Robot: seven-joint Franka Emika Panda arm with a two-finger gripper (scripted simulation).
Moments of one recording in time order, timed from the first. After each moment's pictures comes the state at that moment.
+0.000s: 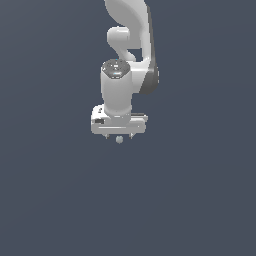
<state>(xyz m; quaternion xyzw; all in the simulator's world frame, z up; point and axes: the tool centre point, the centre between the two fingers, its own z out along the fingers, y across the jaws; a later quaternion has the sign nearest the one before) -0.004 -0.036 0.165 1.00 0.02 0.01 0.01</state>
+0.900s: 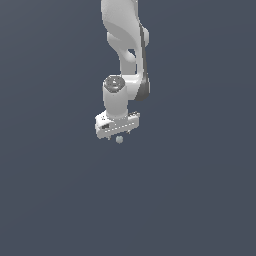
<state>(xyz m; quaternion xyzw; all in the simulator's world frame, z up) -0.067 -0.045 0.086 0.98 0.18 0.00 0.00</state>
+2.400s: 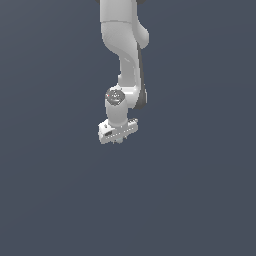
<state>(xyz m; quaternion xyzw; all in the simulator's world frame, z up) -0.084 -0.046 0.022 0.98 0.22 0.00 0.00</state>
